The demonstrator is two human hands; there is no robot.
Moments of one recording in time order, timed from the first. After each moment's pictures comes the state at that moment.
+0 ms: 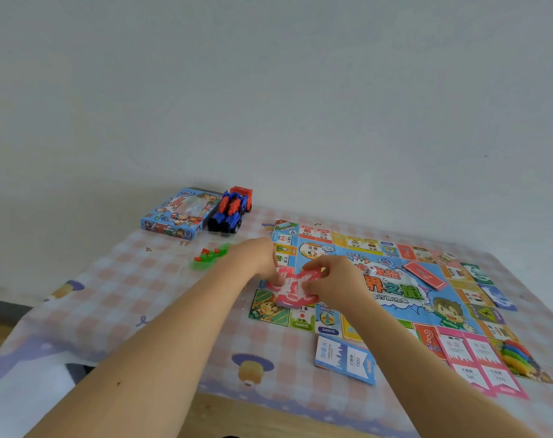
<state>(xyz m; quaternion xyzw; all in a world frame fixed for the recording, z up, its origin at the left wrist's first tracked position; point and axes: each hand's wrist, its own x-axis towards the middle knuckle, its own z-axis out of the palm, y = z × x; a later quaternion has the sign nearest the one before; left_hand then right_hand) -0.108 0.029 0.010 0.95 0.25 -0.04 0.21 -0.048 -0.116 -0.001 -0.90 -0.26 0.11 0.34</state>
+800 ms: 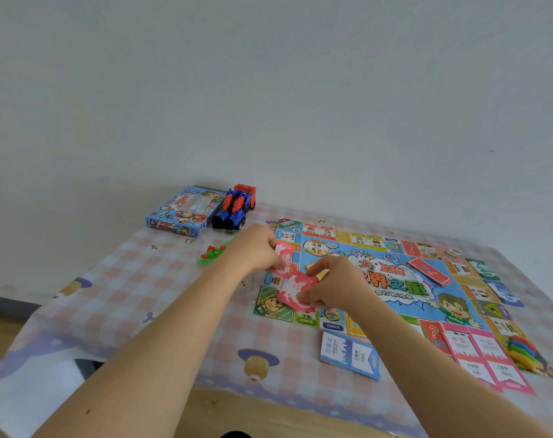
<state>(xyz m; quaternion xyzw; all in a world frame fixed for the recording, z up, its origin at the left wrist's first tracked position) -0.118 0.035 0.011 0.91 0.24 0.07 0.34 -0.053 -0.114 0.001 -0.90 -0.25 0.18 0.29</state>
